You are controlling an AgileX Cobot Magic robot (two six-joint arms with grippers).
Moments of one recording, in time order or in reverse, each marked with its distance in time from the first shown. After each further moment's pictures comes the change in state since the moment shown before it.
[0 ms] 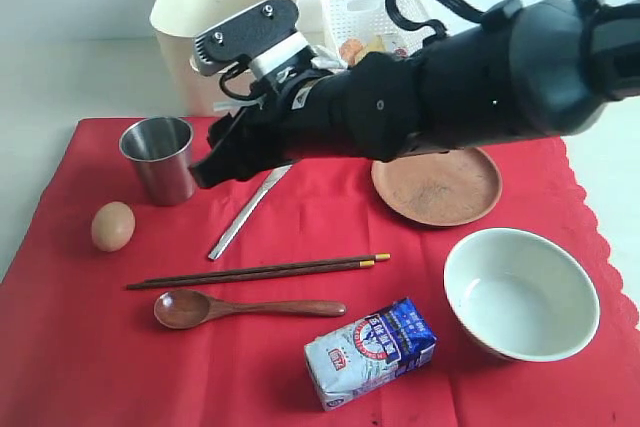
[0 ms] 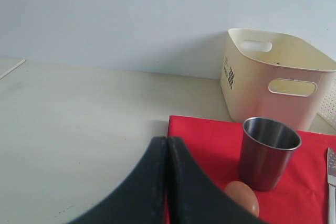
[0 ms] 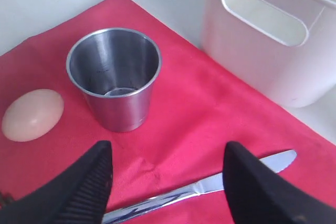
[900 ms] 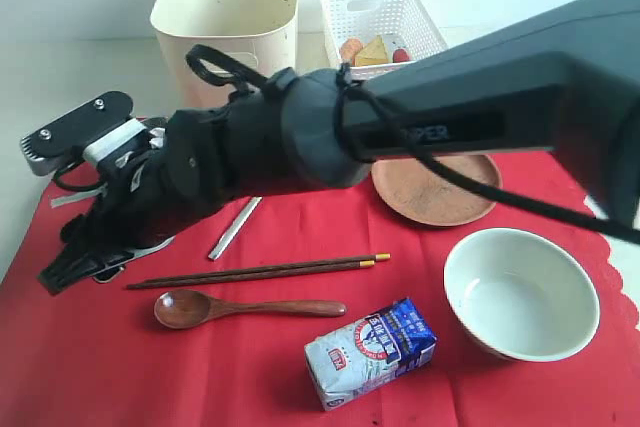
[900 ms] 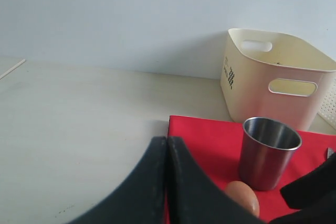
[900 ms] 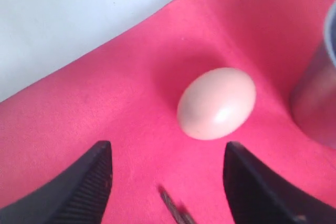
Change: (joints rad) left arm 0.000 0.000 0.000 0.000 0.000 0.000; right arm 0.196 0.288 -0.372 -0.007 0.302 0.094
